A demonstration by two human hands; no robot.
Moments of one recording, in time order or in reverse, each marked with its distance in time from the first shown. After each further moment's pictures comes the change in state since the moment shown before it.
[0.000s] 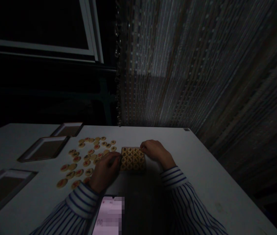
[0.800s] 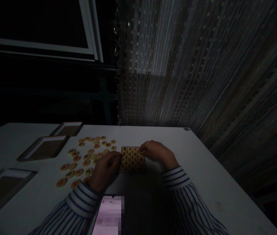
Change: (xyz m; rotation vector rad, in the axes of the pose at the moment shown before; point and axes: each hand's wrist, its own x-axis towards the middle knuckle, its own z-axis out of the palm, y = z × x) left_hand 0.000 -0.004 0.002 0.005 -0.012 -0.009; right_hand -0.005 -0.002 -0.012 0.100 -0.157 -0.012
